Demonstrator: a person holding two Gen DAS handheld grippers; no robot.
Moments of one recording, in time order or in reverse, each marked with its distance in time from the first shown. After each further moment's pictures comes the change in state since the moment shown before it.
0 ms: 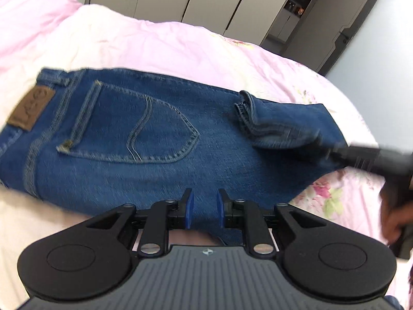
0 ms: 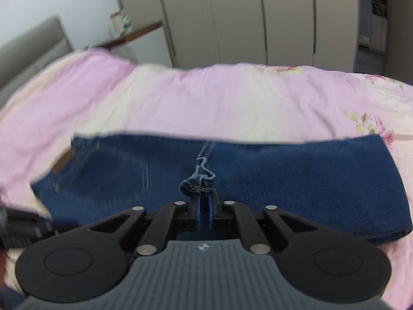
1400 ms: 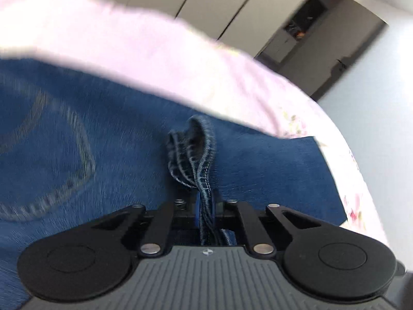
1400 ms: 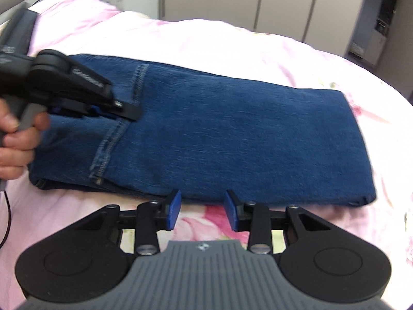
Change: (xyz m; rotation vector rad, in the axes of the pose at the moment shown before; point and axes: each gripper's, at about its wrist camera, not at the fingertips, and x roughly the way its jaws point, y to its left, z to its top) left arm 0.107 -0.069 0.046 -0.085 -0.098 -0.089; right arm 0.026 -0.073 -0.062 -0.115 0.111 -0.158
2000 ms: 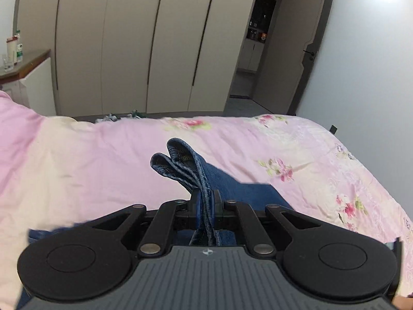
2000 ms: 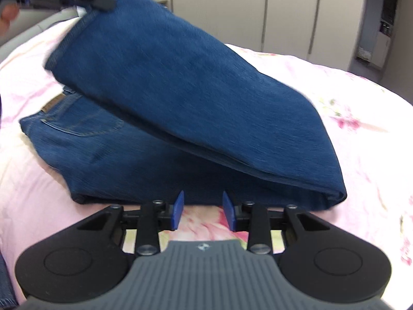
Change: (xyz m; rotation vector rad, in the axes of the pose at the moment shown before) left arm -0.147 -0.062 0.106 0.333 -0.106 0.082; right arm -0.053 0.003 0.001 0.019 -0.073 0.109
